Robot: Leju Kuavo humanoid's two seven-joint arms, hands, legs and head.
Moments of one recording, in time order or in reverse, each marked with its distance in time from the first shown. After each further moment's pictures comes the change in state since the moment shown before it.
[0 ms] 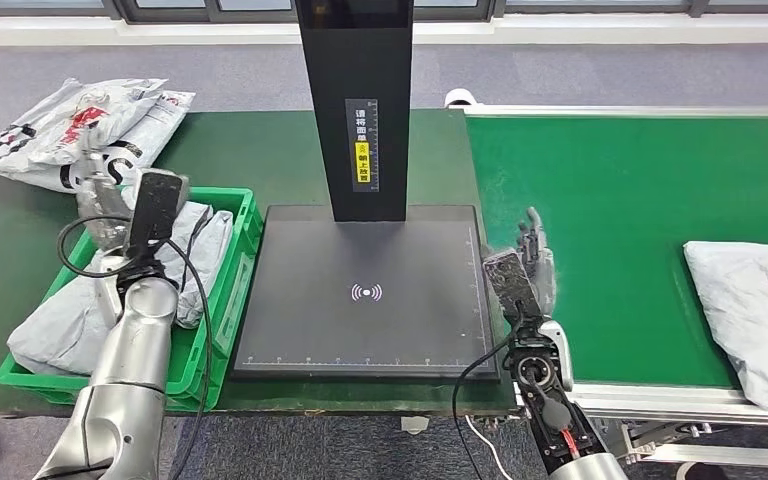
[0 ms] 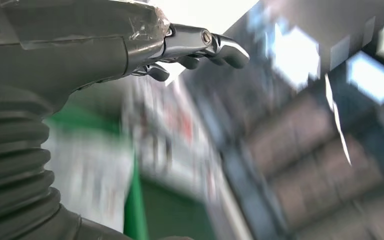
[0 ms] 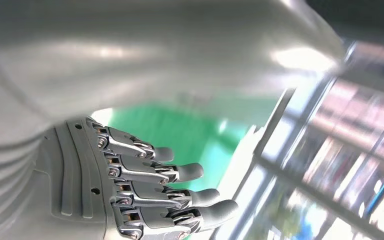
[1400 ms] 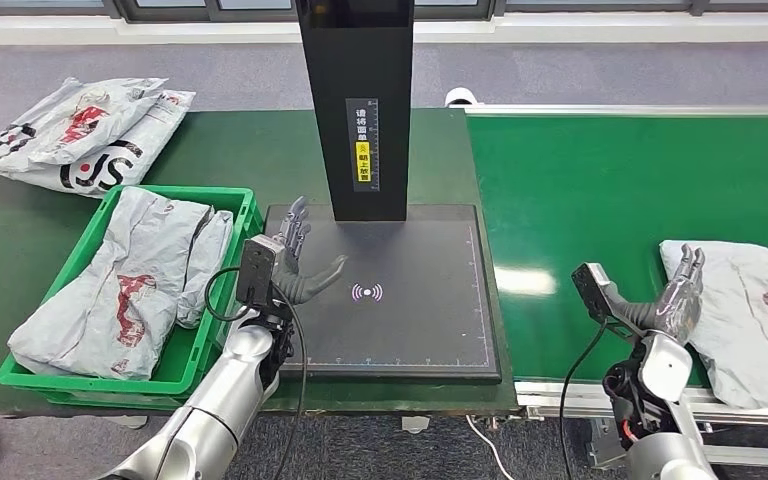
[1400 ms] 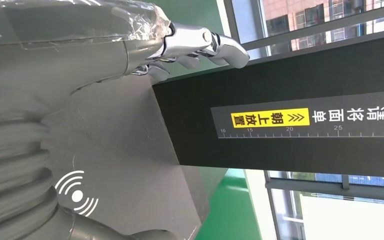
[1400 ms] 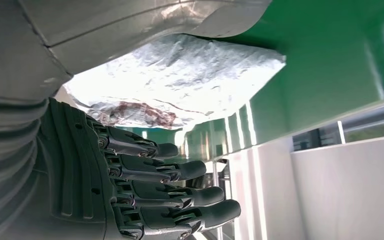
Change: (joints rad) left arm 0.037 -0.115 -0.328 0.317 0.622 -0.399 -0.300; right arm -0.119 -0.164 -0.518 0.382 1.029 -0.237 0.414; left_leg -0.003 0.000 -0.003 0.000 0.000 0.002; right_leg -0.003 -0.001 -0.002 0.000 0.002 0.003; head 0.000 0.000
